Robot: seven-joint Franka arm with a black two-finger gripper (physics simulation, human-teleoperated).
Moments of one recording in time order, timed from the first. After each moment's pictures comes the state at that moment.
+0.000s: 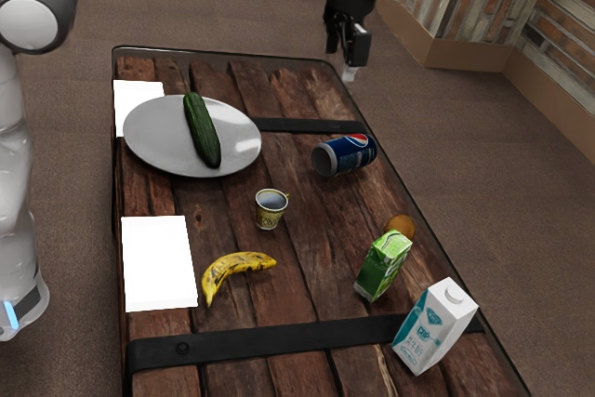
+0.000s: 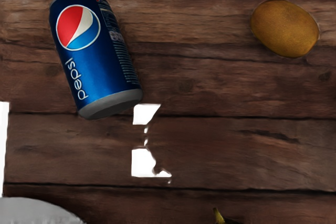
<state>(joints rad) -0.02 -0.01 0.02 -1.38 0.05 1.48 -0.02</state>
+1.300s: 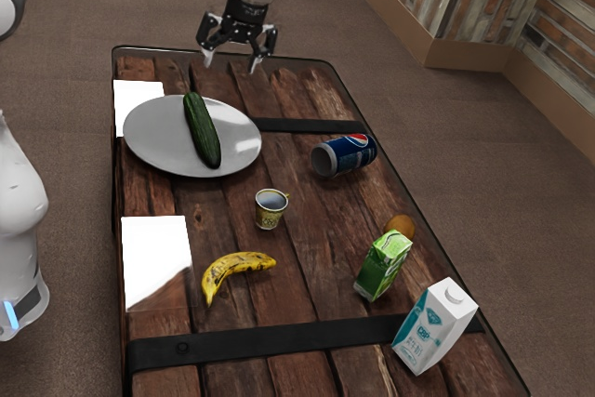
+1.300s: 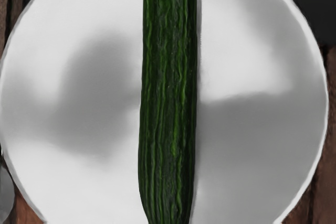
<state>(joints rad) 0.43 -0.31 -0.04 -1.98 0.02 1.56 -1.29</state>
